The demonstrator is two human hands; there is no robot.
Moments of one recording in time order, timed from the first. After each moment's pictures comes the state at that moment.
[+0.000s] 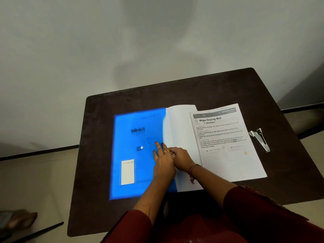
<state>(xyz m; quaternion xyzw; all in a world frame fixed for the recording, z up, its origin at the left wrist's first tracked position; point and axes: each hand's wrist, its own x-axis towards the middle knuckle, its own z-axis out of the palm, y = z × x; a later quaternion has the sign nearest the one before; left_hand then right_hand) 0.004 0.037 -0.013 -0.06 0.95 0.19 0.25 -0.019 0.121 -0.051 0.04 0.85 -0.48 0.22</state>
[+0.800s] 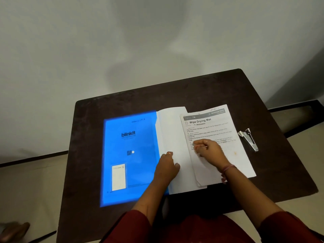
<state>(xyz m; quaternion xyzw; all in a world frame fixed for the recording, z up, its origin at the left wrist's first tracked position) -0.001 0.064 -0.023 -0.04 0.92 0.28 0.28 -0.012 0.247 -0.034 0.18 0.81 -0.54 0.13</state>
